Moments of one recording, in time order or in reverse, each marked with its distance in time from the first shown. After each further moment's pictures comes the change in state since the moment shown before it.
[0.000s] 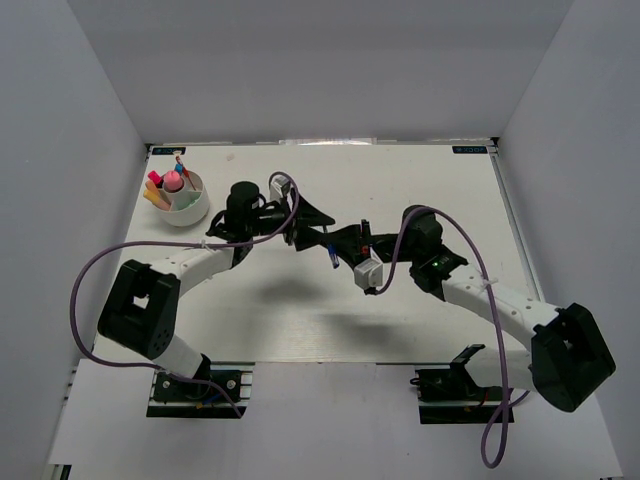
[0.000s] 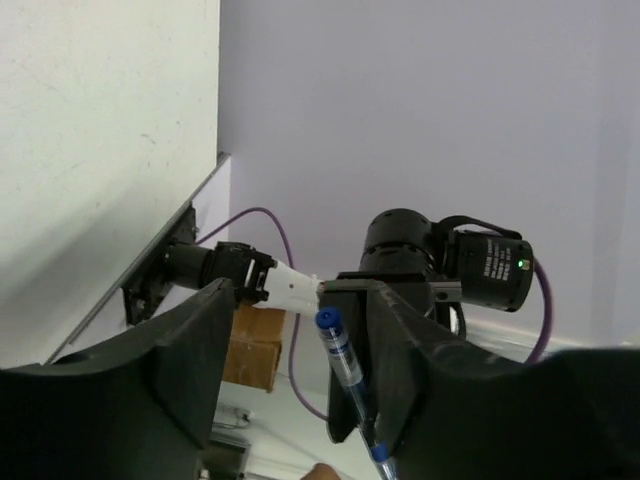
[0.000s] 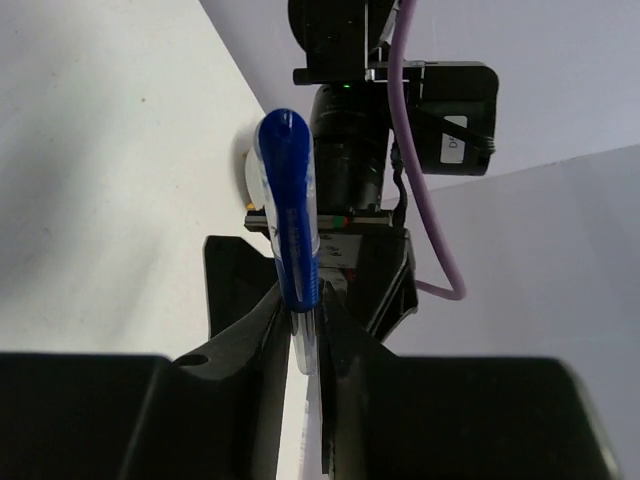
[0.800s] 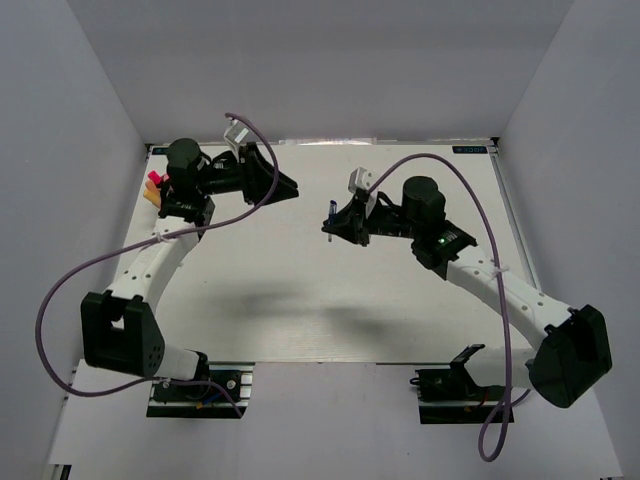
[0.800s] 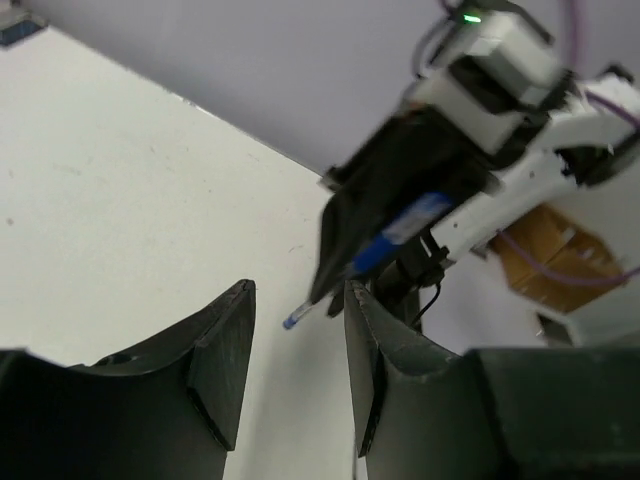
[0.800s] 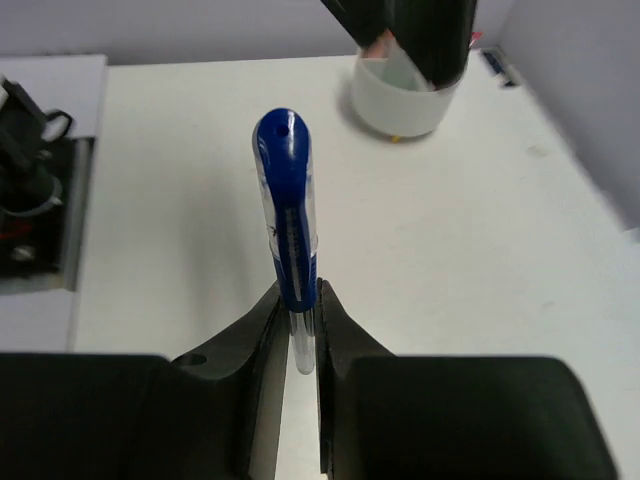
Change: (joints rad) left arm 0.234 -0.099 0.281 -0.011 0.316 0.802; right arm -0.021 -0.001 0.261 -0.290 0.234 1.050
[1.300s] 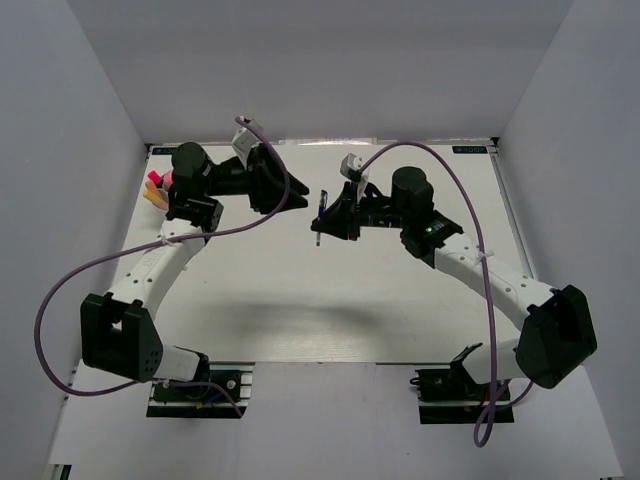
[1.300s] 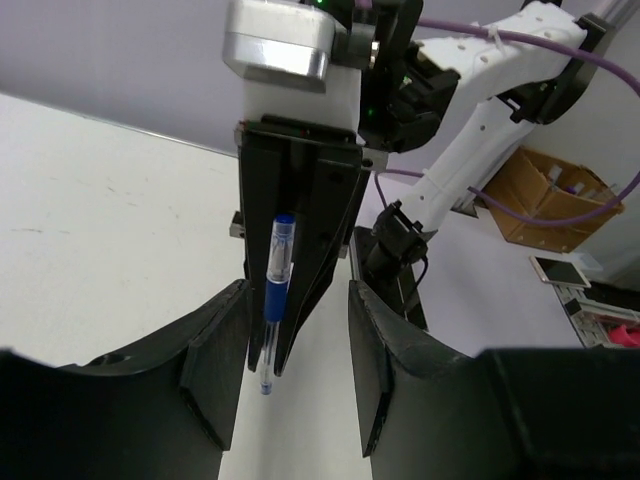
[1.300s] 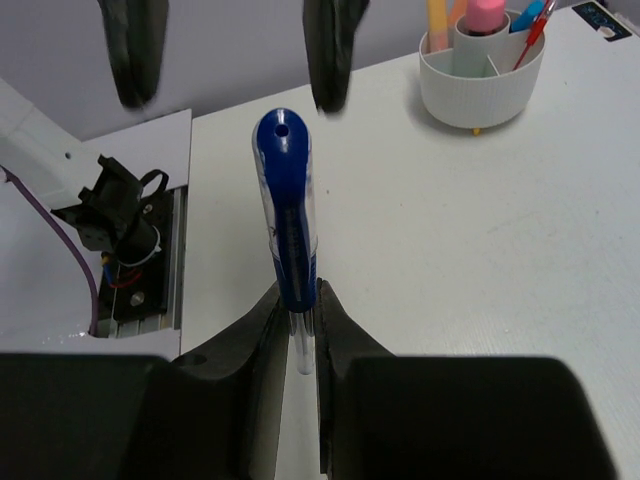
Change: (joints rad) left arm -0.074 -0.052 -0.003 0.178 0.091 0.014; right arm -0.002 0.128 0.058 0.061 -0.076 0.333
